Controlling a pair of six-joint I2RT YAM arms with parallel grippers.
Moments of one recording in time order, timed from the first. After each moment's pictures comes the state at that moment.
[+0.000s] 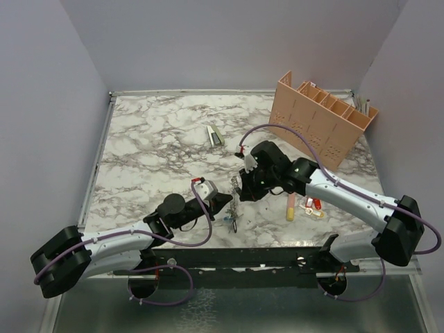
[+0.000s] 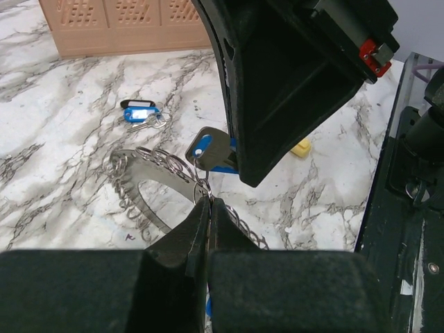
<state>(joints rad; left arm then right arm) -0.96 0.97 0.20 0.74 0.11 -0.11 0.84 1.35 1.07 -0.62 -0.23 0.25</state>
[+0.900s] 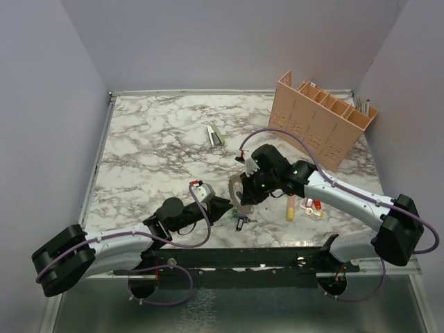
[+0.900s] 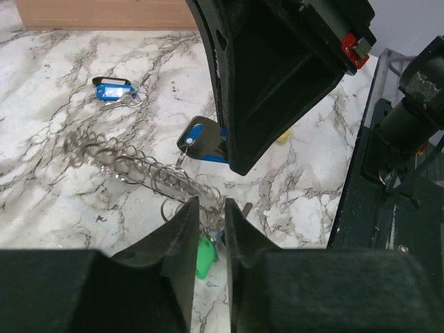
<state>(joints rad) -0.96 0.99 0.14 0.82 0.16 -0.18 0.83 1.35 1.01 -0.58 -0.29 0.23</state>
